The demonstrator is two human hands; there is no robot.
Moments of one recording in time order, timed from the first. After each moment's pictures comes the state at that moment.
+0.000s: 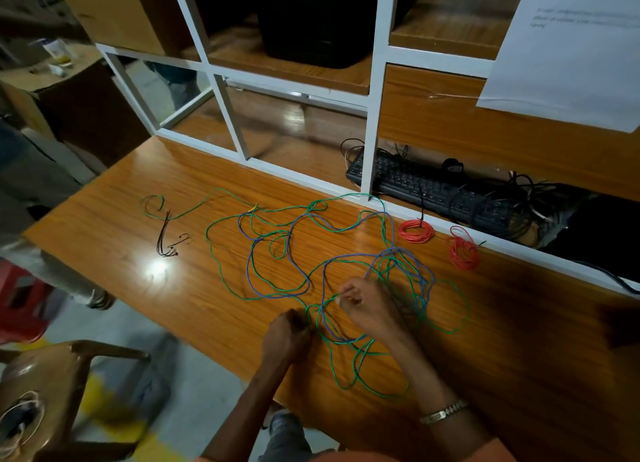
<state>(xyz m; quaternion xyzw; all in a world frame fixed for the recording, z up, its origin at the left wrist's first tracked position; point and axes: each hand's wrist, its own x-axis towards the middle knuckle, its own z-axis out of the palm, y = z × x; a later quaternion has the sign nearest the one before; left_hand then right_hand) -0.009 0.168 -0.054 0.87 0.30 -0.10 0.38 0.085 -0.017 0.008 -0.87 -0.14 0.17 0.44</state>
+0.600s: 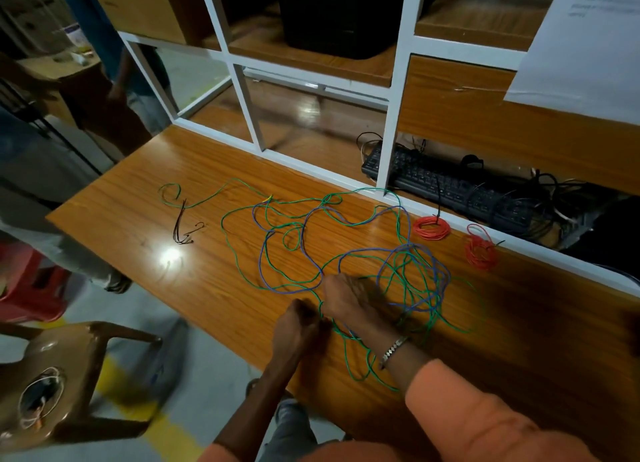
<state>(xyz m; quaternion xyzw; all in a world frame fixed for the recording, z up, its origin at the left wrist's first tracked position) -0.017 0.164 -0.062 0.85 0.33 -0.04 0.41 0.084 0.061 0.005 -0.94 -0.27 0.20 0.11</state>
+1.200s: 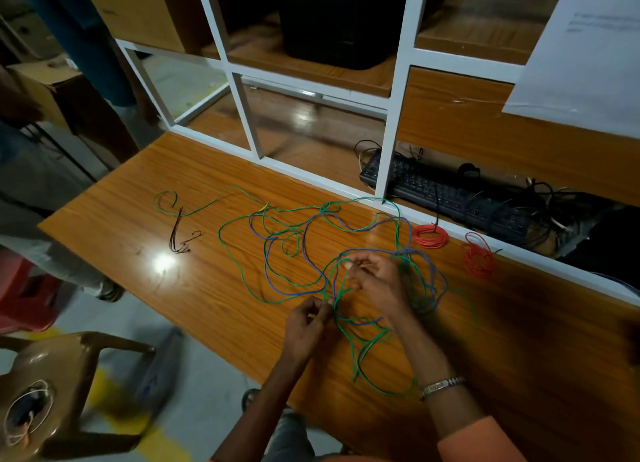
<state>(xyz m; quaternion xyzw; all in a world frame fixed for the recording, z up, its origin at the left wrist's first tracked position) 0.003 0.146 -0.027 0.73 0.28 0.03 0.62 0.112 0.015 0.035 -0.70 -0.03 0.17 0.69</state>
